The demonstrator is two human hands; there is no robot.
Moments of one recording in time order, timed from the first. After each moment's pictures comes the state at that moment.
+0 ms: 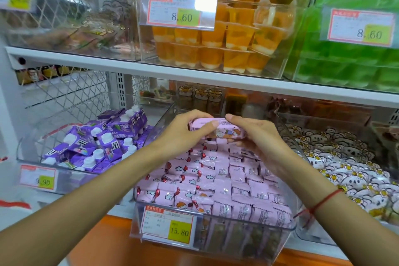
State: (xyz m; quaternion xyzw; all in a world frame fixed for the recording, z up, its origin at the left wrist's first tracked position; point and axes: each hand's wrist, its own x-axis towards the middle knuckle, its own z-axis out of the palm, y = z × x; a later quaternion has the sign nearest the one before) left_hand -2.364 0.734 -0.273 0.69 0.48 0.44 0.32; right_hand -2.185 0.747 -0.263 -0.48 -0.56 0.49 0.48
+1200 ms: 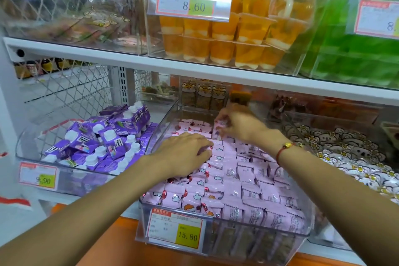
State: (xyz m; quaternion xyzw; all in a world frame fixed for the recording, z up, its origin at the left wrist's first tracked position) left_hand -2.379 0.756 -0.313 0.83 0.54 0.11 0.04; right_hand -2.215 0.819 -0.270 -0.52 -0.84 0.04 0.16
